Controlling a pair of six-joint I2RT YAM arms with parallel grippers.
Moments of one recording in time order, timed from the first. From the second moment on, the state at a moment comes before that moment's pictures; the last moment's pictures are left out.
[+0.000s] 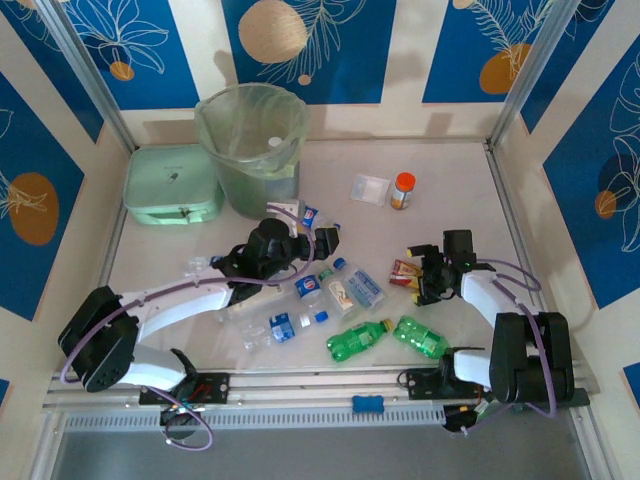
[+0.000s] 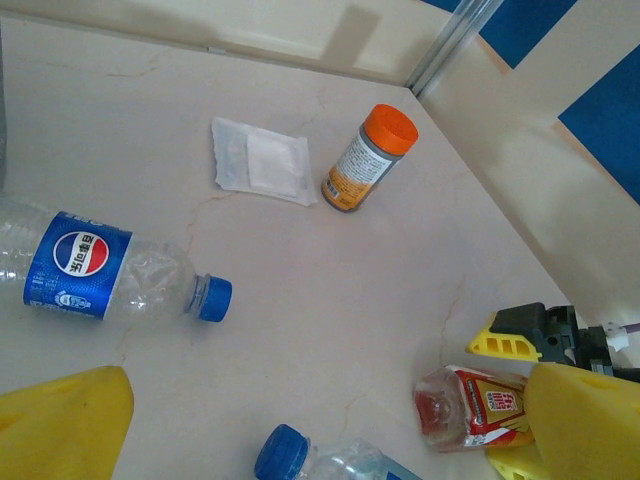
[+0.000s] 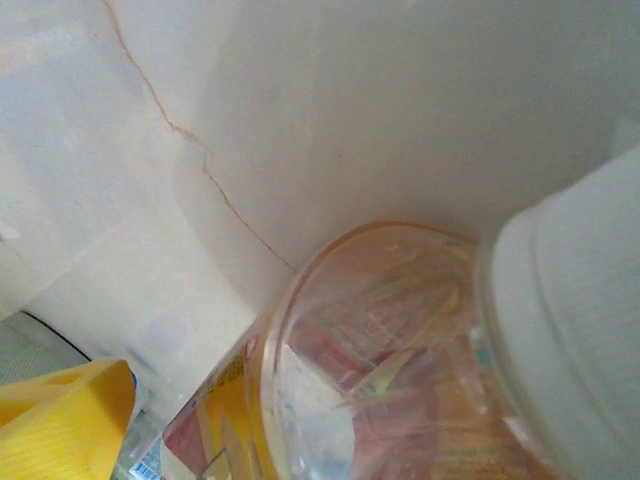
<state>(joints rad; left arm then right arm) -0.83 1.37 0.80 0.22 -0.13 -0.57 -0.01 1.24 0.50 -0.35 -0.35 1.44</state>
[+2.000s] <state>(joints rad) -0.80 1.57 0.98 0.26 0.36 -0.57 0.24 1.33 1.01 -0.28 -0.74 0.82</state>
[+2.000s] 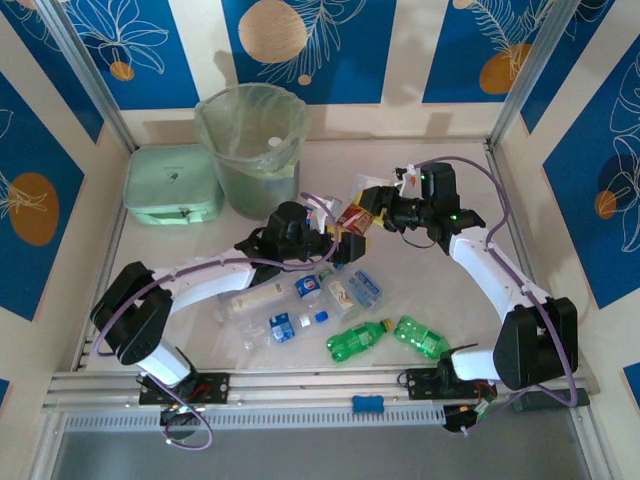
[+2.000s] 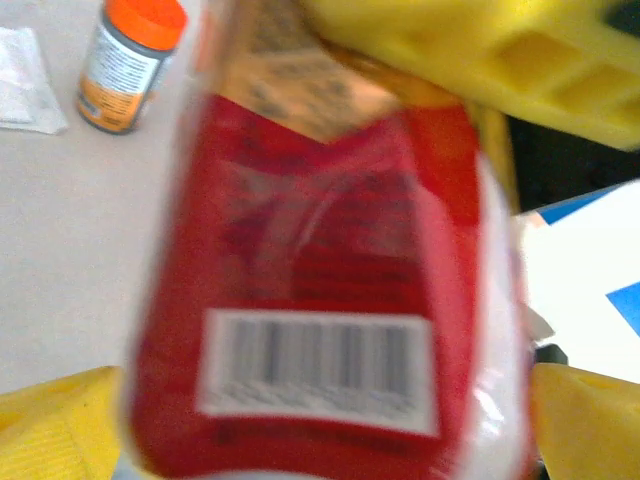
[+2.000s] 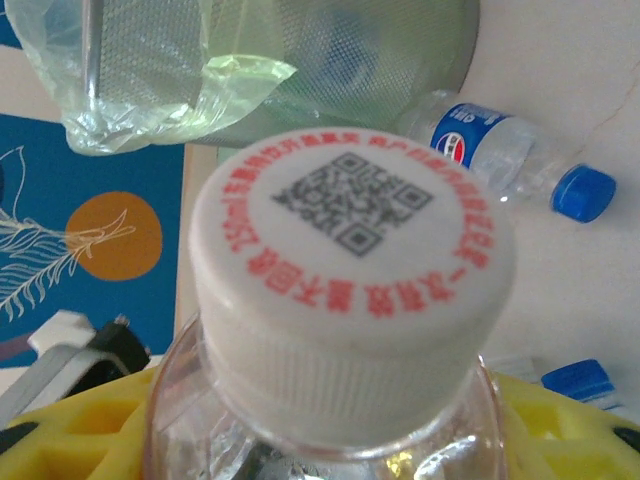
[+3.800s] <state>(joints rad) -0.63 1.29 1.04 0.04 0.10 -0.40 0.25 1.26 0.96 -0.29 -0.47 0.87</state>
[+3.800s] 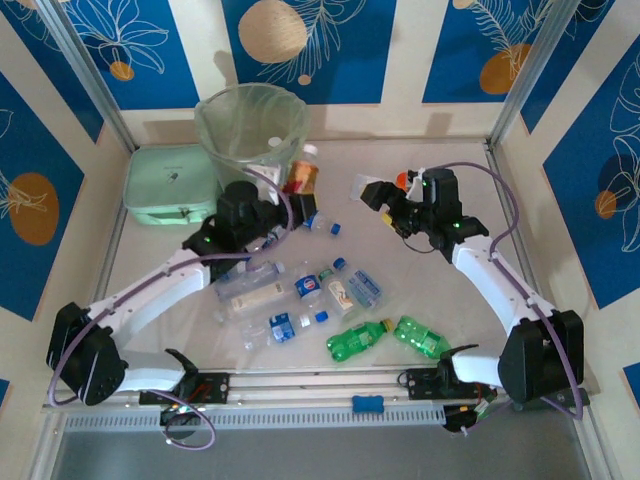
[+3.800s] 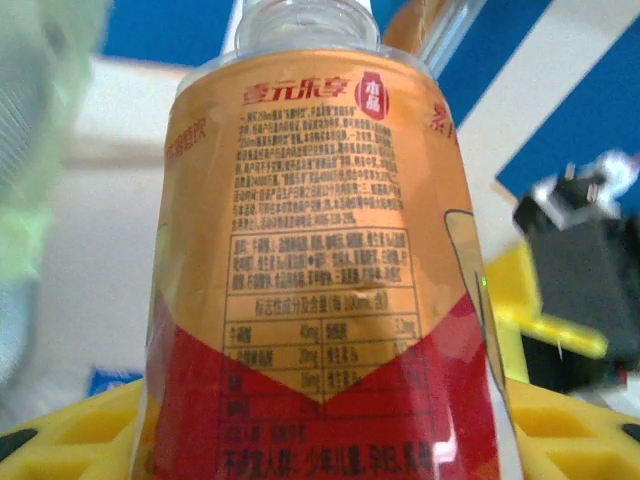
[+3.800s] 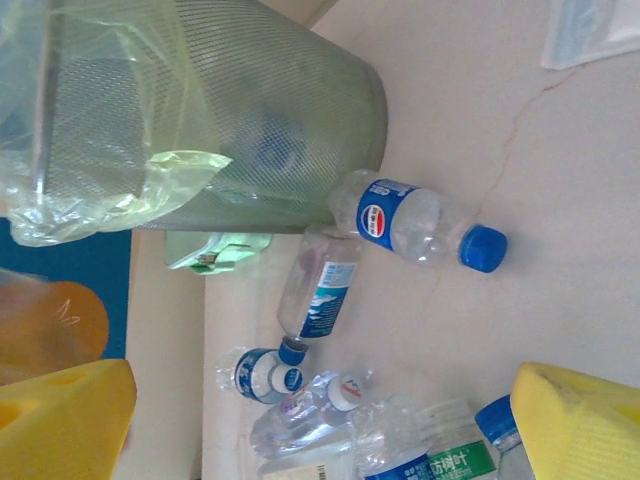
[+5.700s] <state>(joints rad) -0.28 1.99 2.10 -0.85 0.13 -0.02 0.23 1.18 0.89 -0.36 -0.39 0.86</state>
